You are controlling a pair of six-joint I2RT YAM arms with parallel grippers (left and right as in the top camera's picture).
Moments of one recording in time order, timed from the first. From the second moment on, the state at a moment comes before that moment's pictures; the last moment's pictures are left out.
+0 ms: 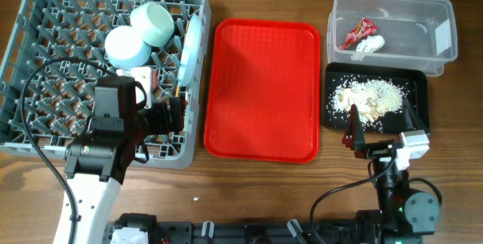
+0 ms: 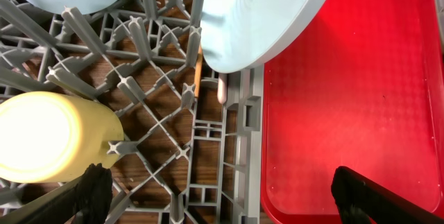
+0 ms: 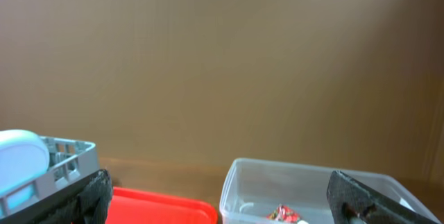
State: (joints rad) left arm -0.10 1.00 0.87 -0.78 0.11 -0.18; right arm 0.03 0.02 0.13 0.14 -0.08 -0.01
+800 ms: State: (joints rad) left arm -0.10 1.00 0.87 -0.78 0.11 -0.18; right arm 0.03 0.02 0.01 0.01 -0.10 -0.05
